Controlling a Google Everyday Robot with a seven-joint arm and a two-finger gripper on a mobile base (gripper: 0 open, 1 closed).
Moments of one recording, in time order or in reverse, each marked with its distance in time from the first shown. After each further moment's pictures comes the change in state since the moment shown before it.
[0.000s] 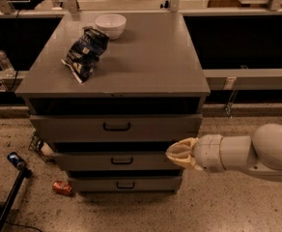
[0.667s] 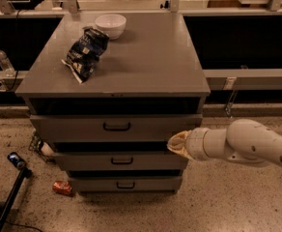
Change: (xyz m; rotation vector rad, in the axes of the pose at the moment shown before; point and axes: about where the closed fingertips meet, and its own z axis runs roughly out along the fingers) arm 0.054 -0.063 0.046 0.125 0.213 -0.181
